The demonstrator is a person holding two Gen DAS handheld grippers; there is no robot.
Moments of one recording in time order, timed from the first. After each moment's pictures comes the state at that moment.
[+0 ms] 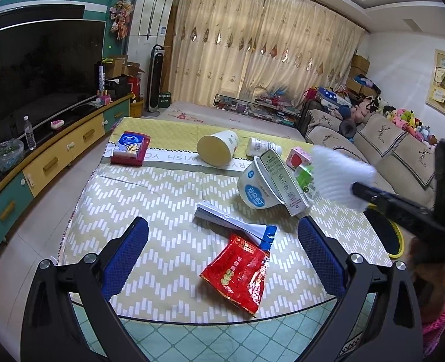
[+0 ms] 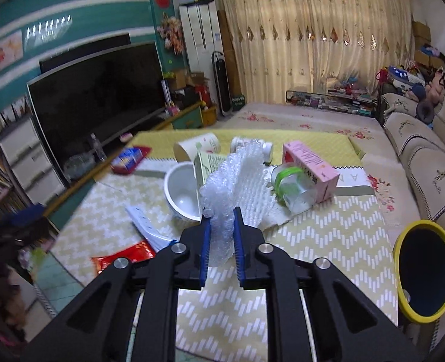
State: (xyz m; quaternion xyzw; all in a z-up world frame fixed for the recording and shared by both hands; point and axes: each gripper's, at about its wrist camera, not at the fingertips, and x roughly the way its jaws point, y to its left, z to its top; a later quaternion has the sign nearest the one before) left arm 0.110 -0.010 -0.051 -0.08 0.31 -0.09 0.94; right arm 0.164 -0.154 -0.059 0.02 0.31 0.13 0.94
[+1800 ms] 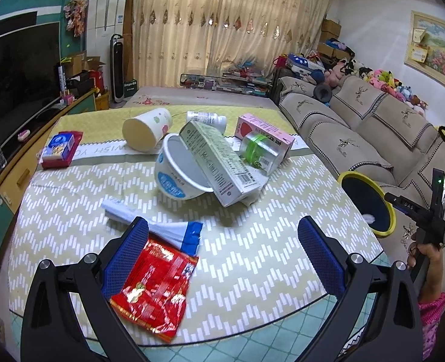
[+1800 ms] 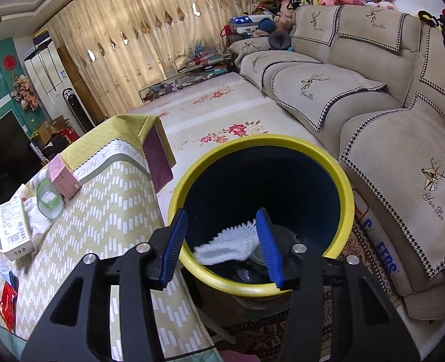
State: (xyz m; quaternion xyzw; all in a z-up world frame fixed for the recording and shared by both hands) left arm 0.157 -0.123 -0.076 -0.02 0.35 -0.16 0.92; right arm 0.122 -0.437 -0.138 0.18 0.33 -0.19 0.91
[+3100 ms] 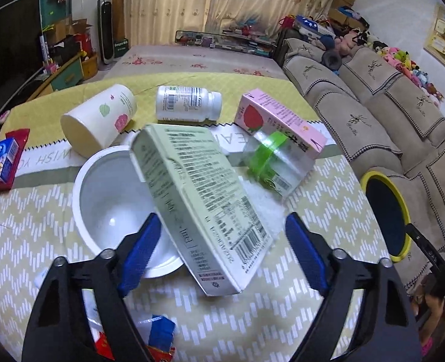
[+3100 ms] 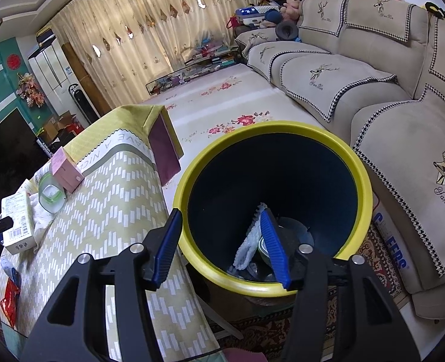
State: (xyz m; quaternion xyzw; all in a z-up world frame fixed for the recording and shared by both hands) left arm 0.311 -0.180 -0.116 -0.02 0.46 -0.16 0.87; right arm 0.131 -0.439 -0.152 0.20 0.35 -0.16 0.90
